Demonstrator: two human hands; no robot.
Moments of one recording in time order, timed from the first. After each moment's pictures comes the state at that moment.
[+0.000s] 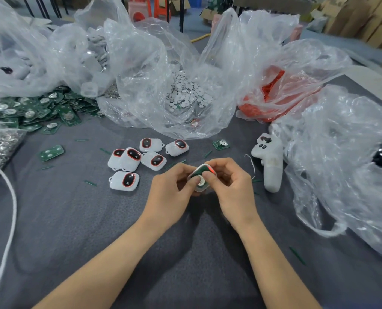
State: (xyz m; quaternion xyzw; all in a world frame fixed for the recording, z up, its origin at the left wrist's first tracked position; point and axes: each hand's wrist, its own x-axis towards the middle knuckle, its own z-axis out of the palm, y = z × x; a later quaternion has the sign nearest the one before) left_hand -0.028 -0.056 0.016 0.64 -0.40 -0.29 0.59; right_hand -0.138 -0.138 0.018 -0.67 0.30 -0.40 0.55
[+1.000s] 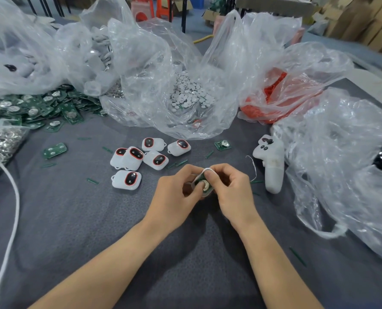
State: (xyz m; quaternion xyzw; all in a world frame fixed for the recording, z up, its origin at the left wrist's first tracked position) left_hand -0.030 -0.050 0.012 0.67 -0.48 -0.22 0.52; right_hand -0.138 -0.139 0.016 -0.68 0.37 -0.34 0.54
